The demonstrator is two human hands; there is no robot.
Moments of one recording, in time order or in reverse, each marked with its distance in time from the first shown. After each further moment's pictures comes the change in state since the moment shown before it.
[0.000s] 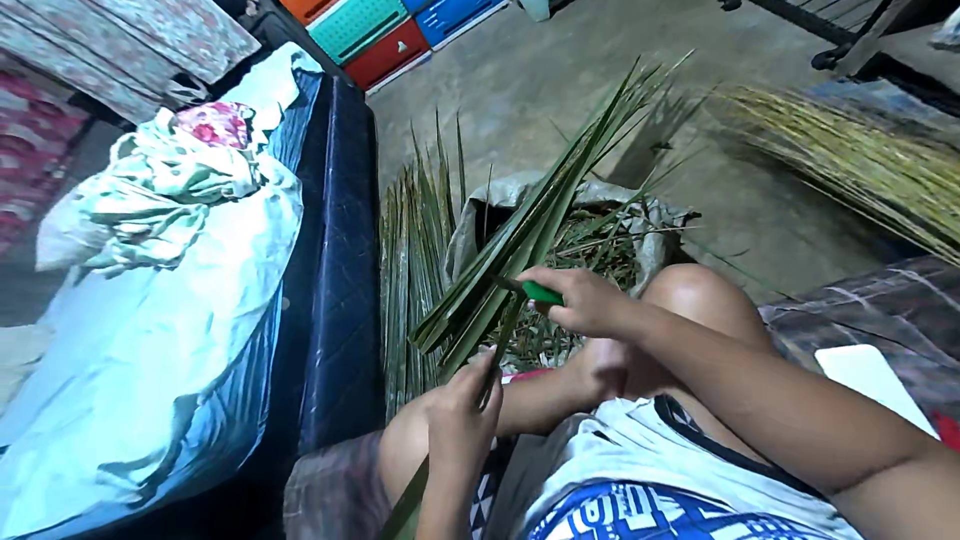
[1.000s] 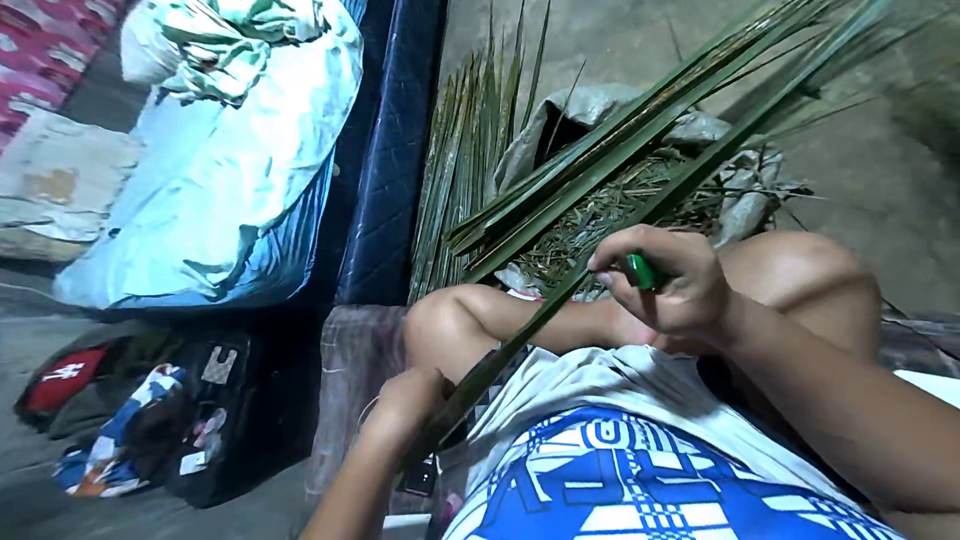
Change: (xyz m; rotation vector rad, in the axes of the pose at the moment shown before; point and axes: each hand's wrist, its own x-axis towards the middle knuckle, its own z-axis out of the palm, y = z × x) left_hand -0.084 -0.052 -0.067 0.547 -1.283 -0.825; right_hand -0.023 -0.010 0.038 0.211 0.343 -0.722
